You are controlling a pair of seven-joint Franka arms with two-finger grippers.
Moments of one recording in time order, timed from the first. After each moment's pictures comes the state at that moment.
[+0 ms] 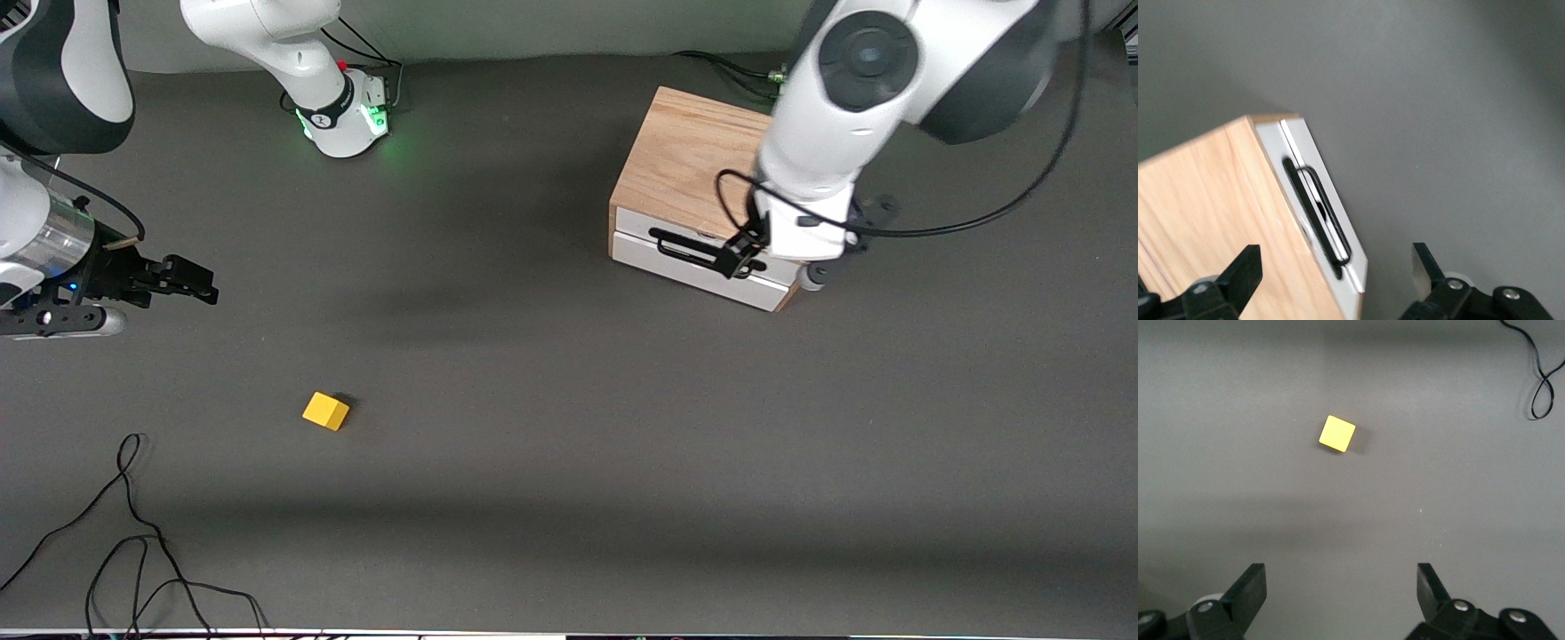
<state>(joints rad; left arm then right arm) -0.48 0.16 -0.08 -1.56 -0.01 1.62 -1.43 0.21 0.04 -0.20 -1.74 0.02 1.74 0.00</state>
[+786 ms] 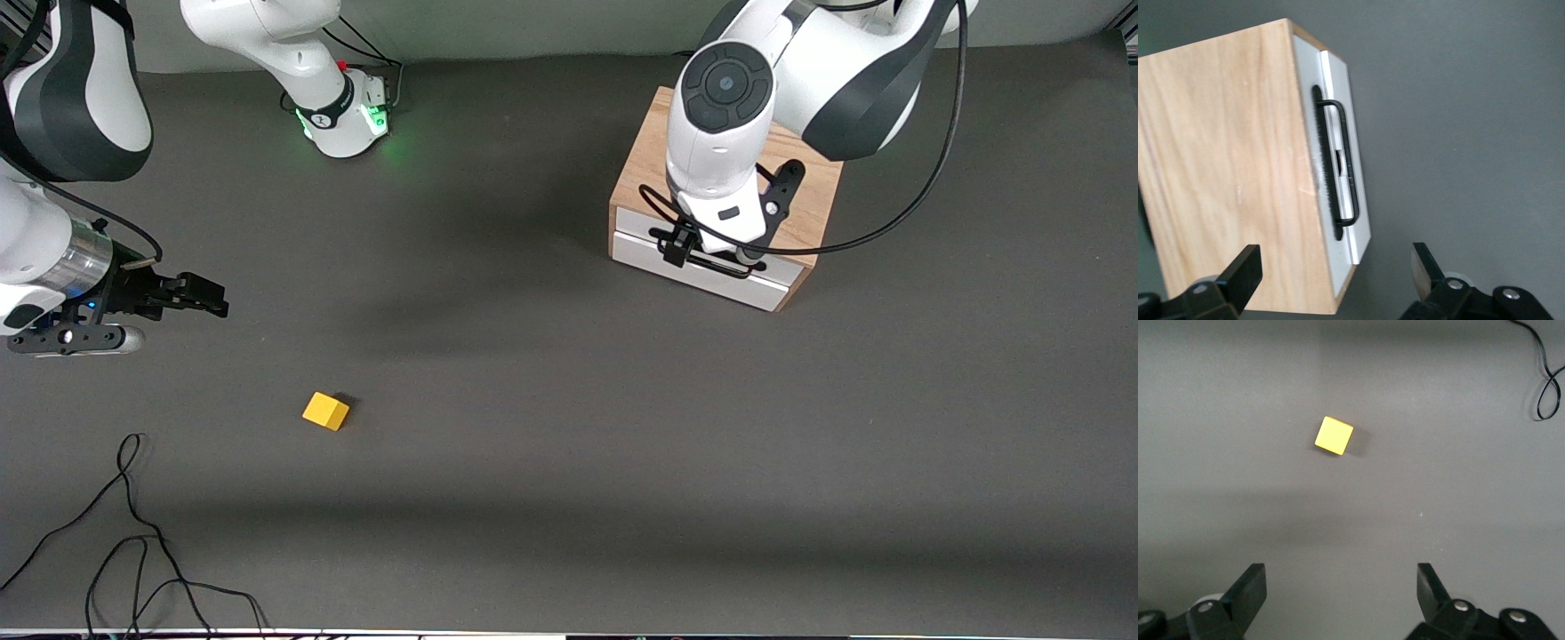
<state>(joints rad) -0.58 0.22 -0.08 -1.55 -0.04 1.53 -1.73 0.21 0.07 -0.20 -1.75 0.02 1.76 0.00</state>
